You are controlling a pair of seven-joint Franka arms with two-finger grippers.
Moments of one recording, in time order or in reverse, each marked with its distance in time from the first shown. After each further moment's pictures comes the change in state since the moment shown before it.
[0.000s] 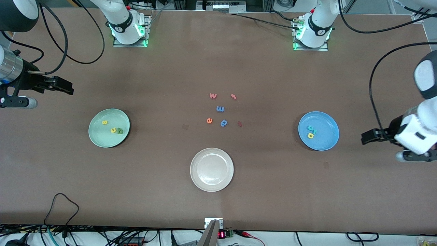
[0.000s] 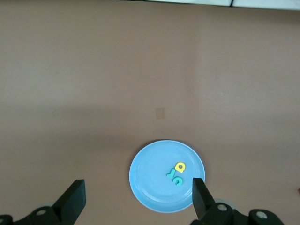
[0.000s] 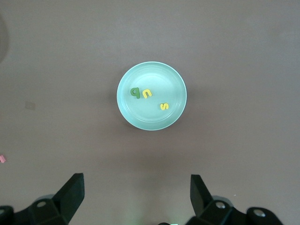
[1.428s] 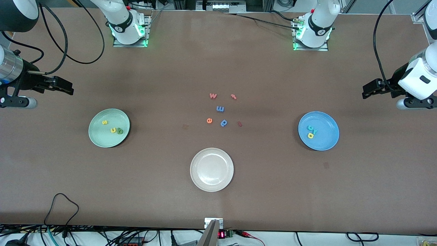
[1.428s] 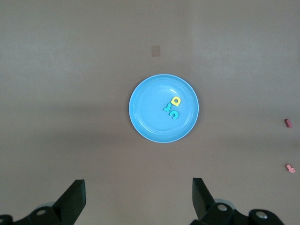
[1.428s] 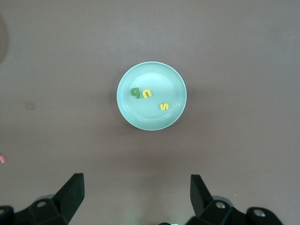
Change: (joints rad) left arm -0.056 -0.341 0.032 -0.328 -0.020 -0.115 0.028; right arm 0.000 0.000 0.000 0.000 0.000 0.000 0.001
